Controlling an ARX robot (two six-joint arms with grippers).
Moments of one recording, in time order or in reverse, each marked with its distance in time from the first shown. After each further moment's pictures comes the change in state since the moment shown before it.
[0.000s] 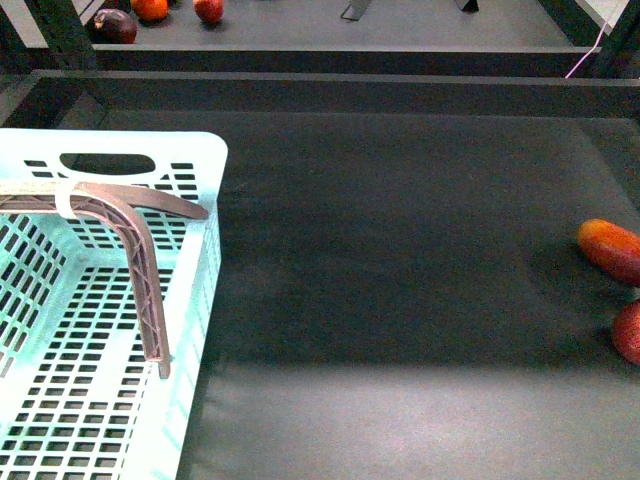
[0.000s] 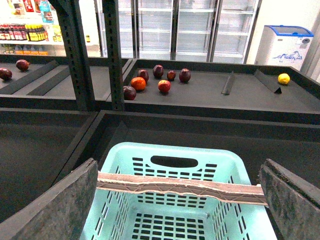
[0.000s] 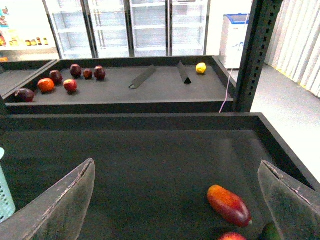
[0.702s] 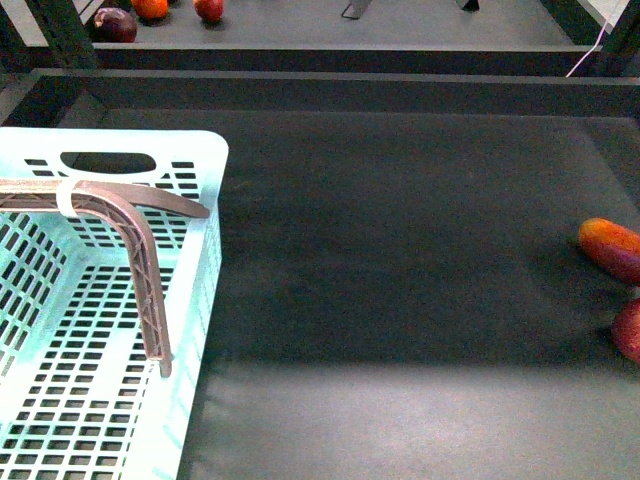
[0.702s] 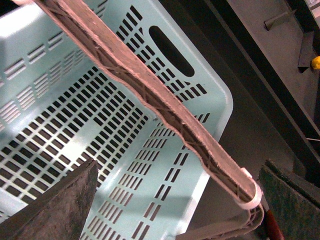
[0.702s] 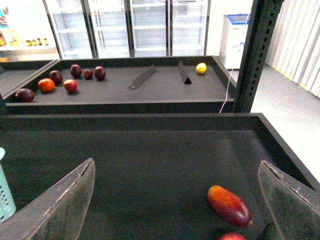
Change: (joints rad) left arm -0.123 0.972 0.335 0.028 -0.075 -0.869; right arm 0.000 0.000 0.000 0.000 0.000 0.000
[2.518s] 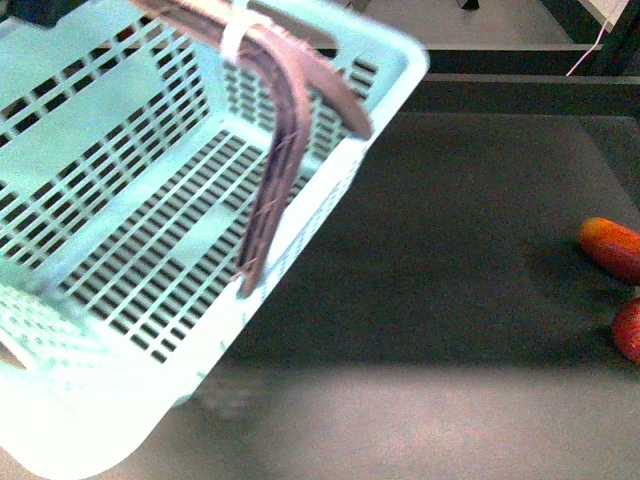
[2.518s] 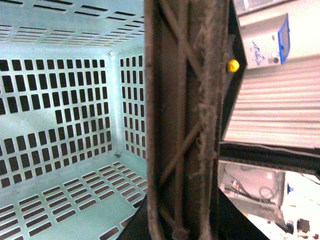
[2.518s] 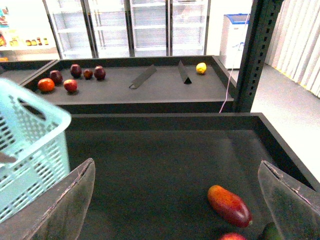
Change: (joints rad) left arm -0.236 0.575 0.593 0.113 0.006 -0.382; right arm 0.000 0.000 0.000 0.000 0.000 0.000
